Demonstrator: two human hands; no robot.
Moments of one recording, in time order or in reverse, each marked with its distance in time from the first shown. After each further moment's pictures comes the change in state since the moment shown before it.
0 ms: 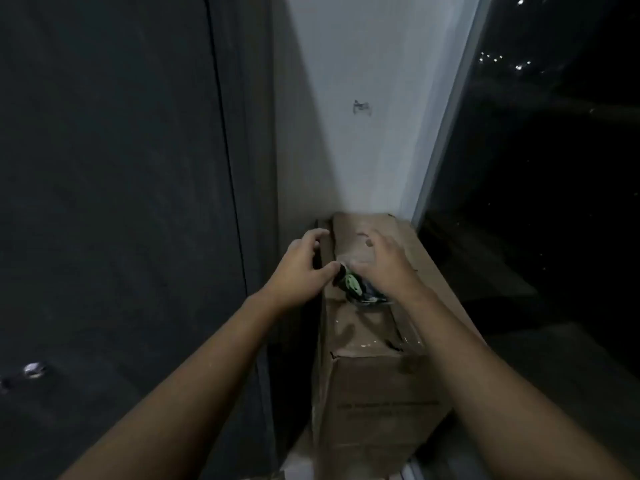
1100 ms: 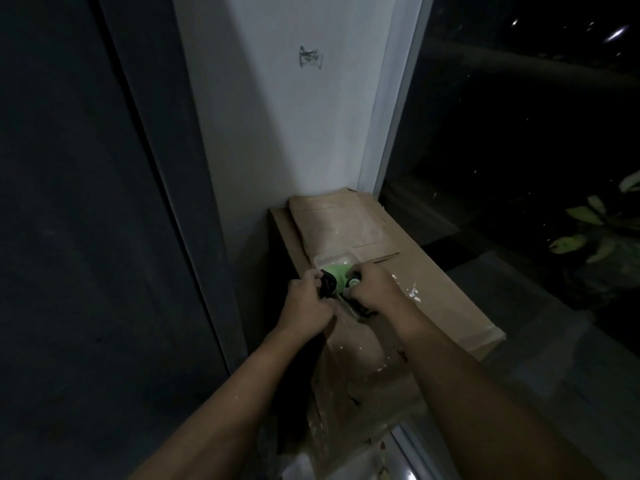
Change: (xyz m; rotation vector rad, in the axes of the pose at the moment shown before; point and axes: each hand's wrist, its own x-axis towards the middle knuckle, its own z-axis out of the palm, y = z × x) left_hand 0.112 -0.129 0.077 -0.049 -0.269 -0.191; right_hand 0.055 0.052 0.081 -0.127 -0.137 0.588
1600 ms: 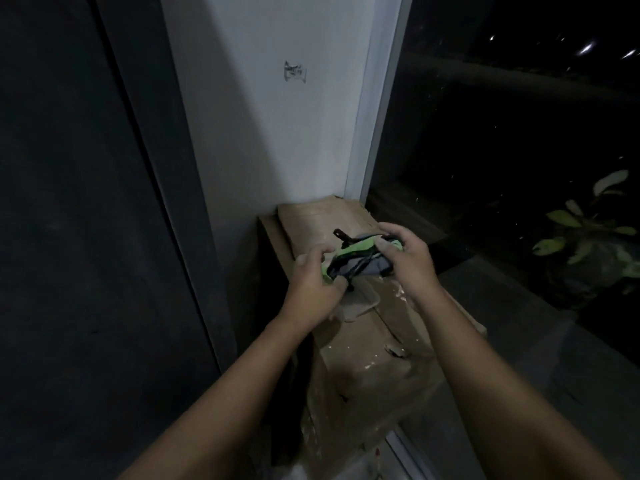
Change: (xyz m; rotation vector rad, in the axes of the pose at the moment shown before) left_hand -0.019 0.052 -0.008 -0.077 0.108 0.279; right_hand -0.036 0.014 -0.070 0.831 0.297 -0.137
